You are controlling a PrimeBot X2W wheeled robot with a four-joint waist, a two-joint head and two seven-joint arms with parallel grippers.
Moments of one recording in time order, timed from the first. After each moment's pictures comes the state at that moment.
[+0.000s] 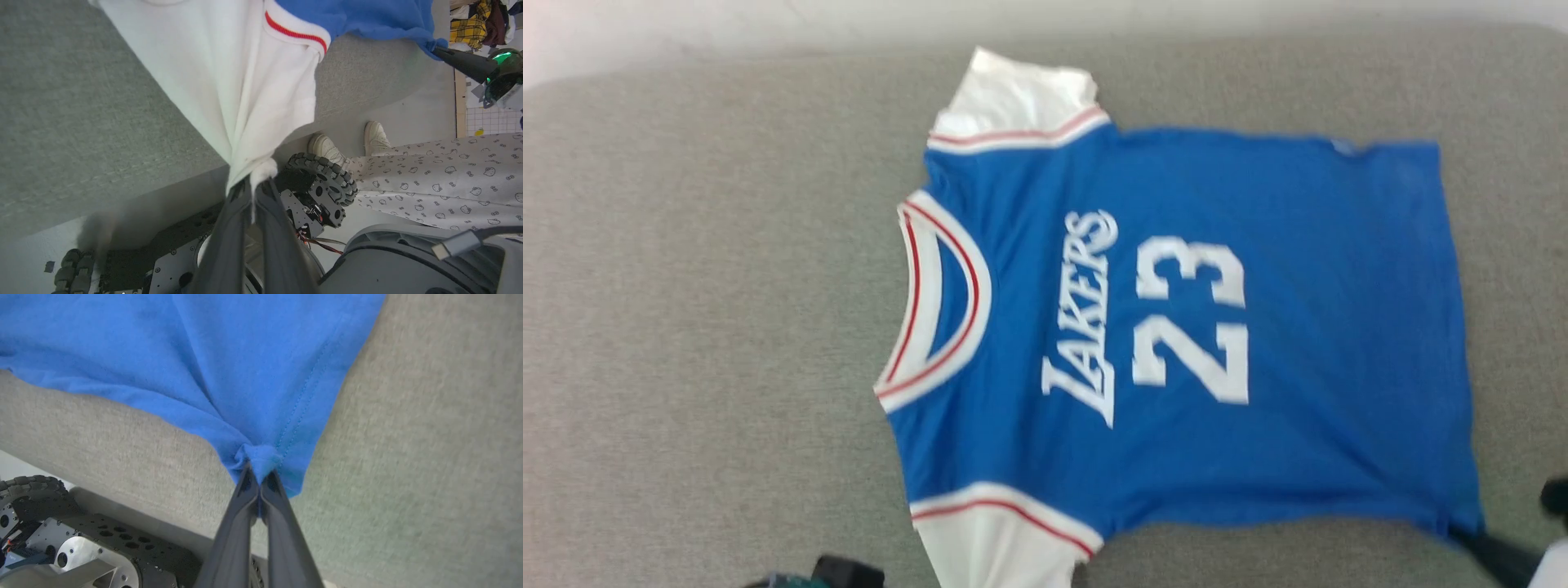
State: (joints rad) left arm 0.18 0.67 -0.62 -0.37 -0.99 0.18 0.43; right arm 0.09 -0.84 0.37 0.08 0.80 0.13 0.18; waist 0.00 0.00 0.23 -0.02
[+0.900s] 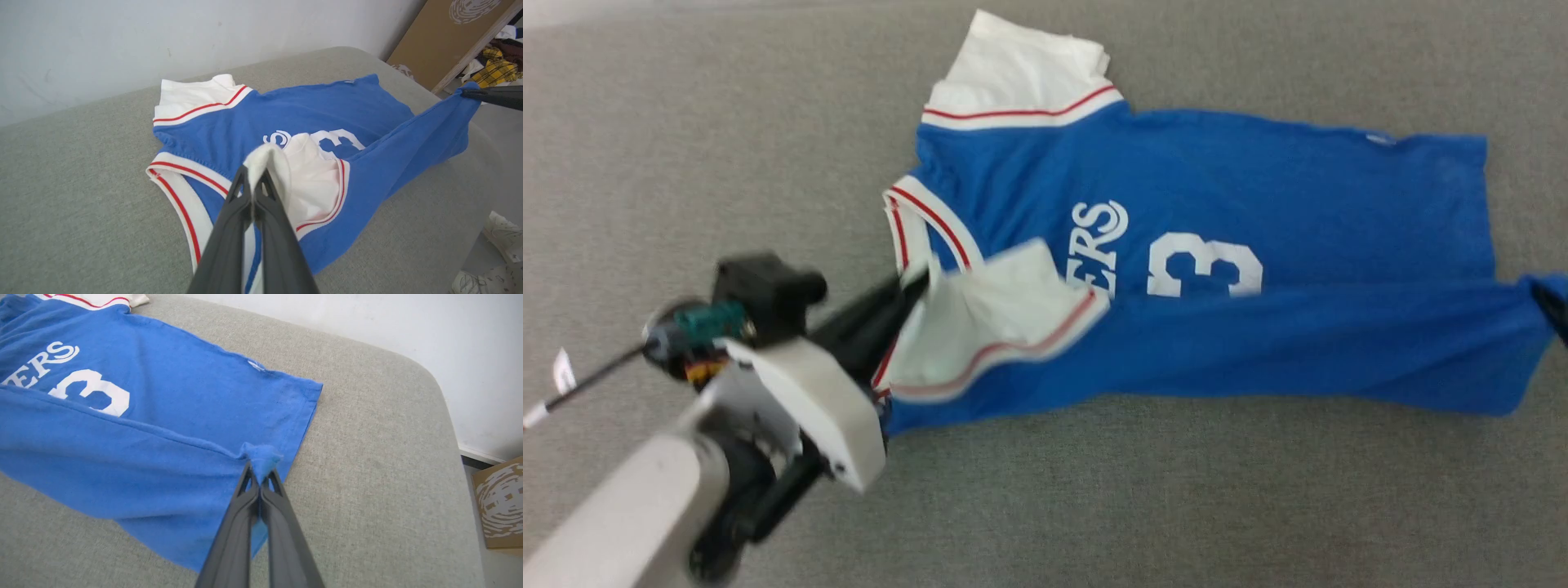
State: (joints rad) left arm -0.34 0.67 -0.51 -0.34 -0.72 0.08 0.31; right arm -0.12 -0.80 0.13 0.01 0.66 0.13 0.17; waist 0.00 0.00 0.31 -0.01
